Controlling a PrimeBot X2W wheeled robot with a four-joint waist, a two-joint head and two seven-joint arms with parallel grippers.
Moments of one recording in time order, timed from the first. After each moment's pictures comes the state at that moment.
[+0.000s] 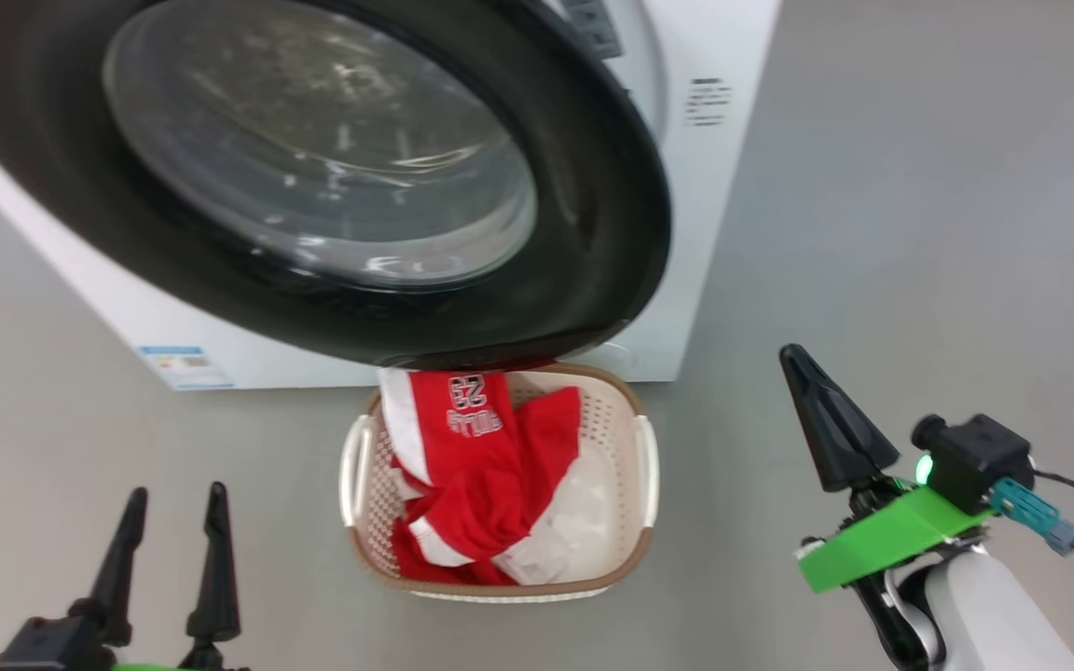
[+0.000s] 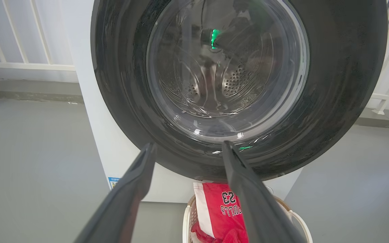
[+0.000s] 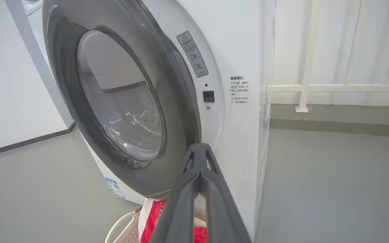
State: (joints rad) left arm 0.01 0.05 0.04 0.08 -0.22 -0.13 -0.25; right arm -0.24 -0.18 0.19 0.17 0.33 0.13 -0.26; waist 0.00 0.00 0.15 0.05
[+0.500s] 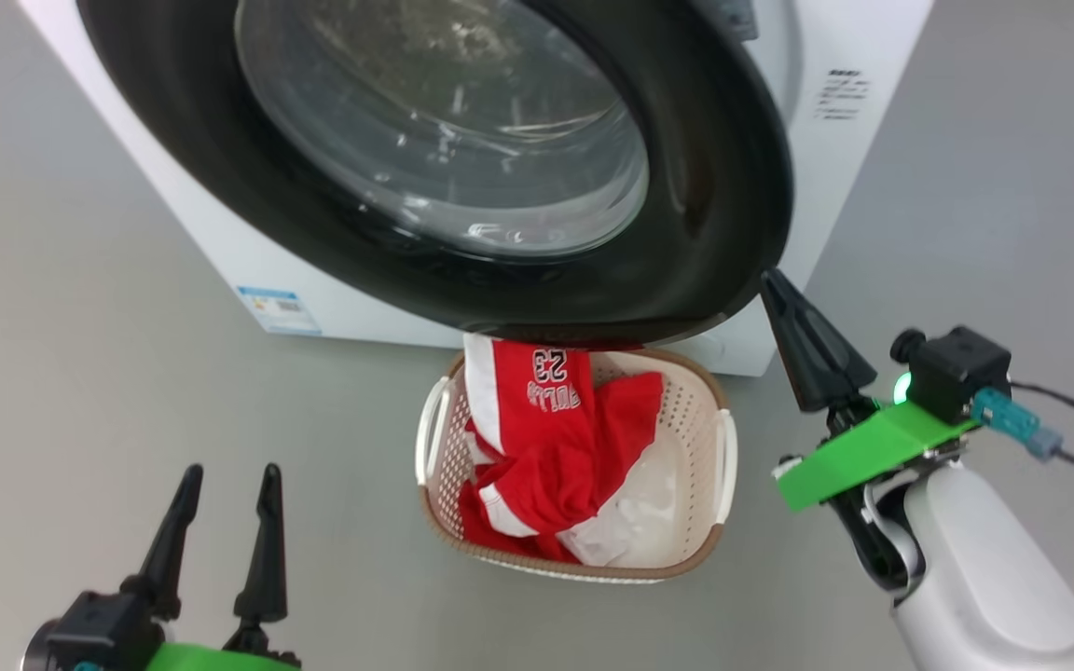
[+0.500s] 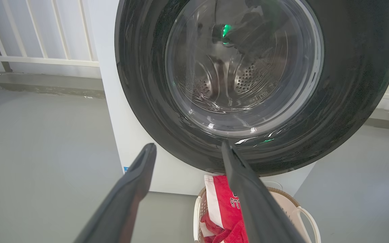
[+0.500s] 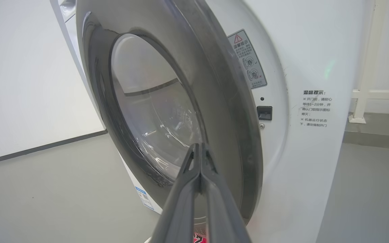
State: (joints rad) left arm -0.02 0.04 -0.04 0.08 -0.23 -0.13 -0.25; right arm -0.42 -0.17 0.24 0.29 0.37 0.13 -0.26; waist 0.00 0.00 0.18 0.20
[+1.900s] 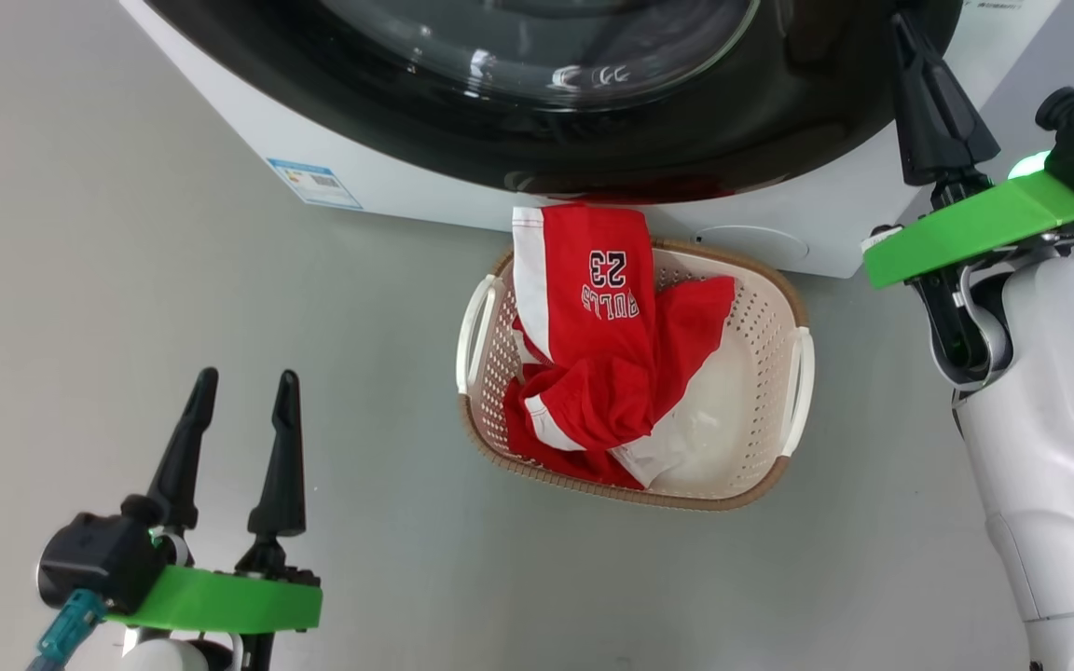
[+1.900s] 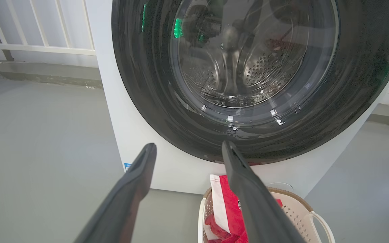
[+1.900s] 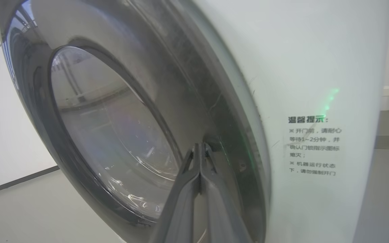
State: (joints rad) left arm -0.16 0.03 -0.09 0.06 -0.28 -0.13 -0.25; right arm -0.79 -0.19 0.09 0.46 0.37 0.13 -0.26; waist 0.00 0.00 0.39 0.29
